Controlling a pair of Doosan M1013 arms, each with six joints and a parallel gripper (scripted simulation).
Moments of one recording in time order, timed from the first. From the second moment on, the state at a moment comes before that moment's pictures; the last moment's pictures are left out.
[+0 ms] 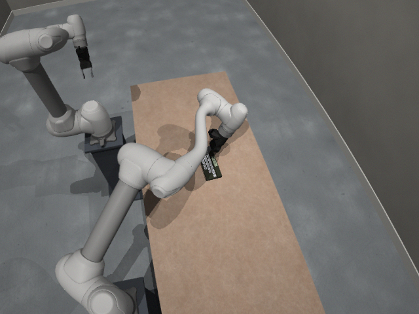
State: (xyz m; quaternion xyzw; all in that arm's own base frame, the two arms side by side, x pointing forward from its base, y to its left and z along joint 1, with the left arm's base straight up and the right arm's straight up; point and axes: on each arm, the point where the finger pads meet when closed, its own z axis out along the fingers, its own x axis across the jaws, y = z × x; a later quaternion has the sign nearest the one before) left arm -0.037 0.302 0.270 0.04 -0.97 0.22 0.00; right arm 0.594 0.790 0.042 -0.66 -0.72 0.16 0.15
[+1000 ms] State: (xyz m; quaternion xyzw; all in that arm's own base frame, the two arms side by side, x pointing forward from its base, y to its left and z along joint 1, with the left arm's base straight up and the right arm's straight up) left arm -0.037 0.302 0.270 0.04 -0.97 0.22 0.00; right arm 0.594 0.791 0.038 -0.66 -0.72 0.16 0.15
